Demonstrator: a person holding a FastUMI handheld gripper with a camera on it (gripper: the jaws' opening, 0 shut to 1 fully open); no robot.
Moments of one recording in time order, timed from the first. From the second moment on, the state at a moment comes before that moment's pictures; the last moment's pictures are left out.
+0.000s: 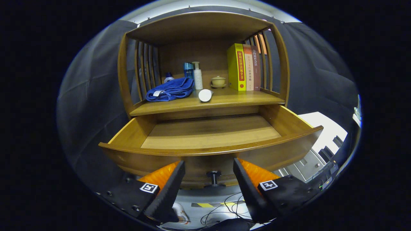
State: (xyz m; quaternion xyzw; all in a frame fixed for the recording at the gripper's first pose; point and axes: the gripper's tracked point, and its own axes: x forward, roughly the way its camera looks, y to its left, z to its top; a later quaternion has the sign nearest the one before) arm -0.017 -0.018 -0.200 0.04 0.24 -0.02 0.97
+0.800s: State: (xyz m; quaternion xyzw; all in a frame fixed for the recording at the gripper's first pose) arm 0.049 -0.020 -0.194 0.04 0.21 -0.02 0.98
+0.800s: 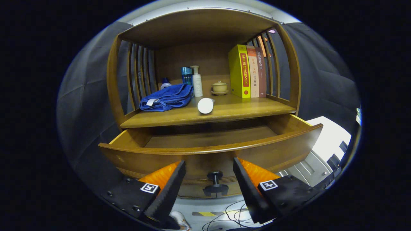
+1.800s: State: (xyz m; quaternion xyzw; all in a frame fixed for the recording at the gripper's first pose) arm 0.141 -0.024 -0.201 0.03 0.13 -0.01 0.99
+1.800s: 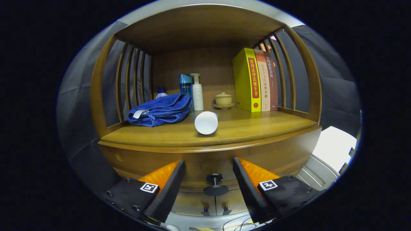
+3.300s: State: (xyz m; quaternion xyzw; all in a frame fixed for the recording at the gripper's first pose) arm 0.031 -0.013 -0.059 0.02 0.01 0.00 1.00
